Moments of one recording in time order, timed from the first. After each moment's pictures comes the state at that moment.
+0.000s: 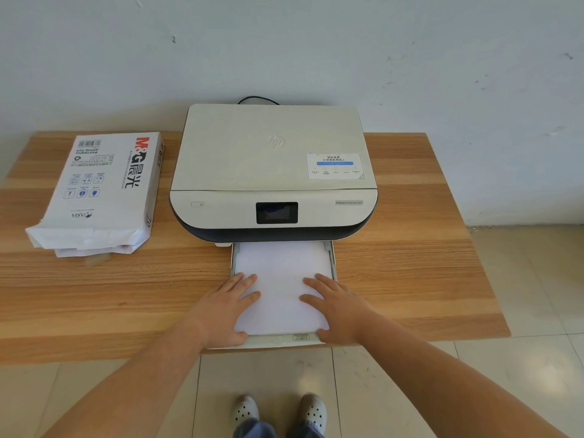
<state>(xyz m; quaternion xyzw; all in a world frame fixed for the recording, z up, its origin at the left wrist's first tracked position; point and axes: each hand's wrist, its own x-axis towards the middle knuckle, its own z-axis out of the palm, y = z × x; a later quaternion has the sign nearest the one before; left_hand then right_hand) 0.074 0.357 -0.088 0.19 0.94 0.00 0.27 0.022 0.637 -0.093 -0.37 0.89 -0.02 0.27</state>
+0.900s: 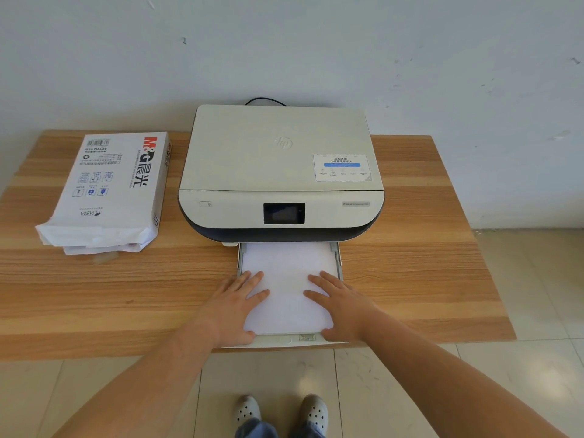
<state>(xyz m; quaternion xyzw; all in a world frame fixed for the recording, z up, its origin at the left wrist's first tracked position) 0.074 0.359 -0.094 0.17 0.95 0.00 0.28 0.019 0.633 -0.092 -0.36 0.89 -0.01 0.28</state>
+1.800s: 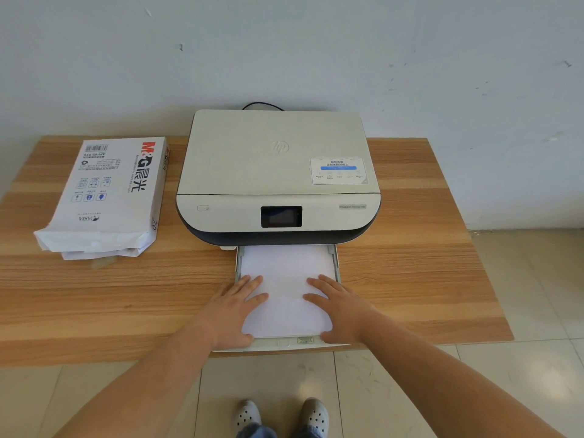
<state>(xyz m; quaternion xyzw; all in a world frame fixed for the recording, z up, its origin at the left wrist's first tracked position) 0.073 0.358 -0.095 0.17 0.94 0.02 0.28 0.018 0.635 -0.092 -0.36 0.89 -0.03 0.28</state>
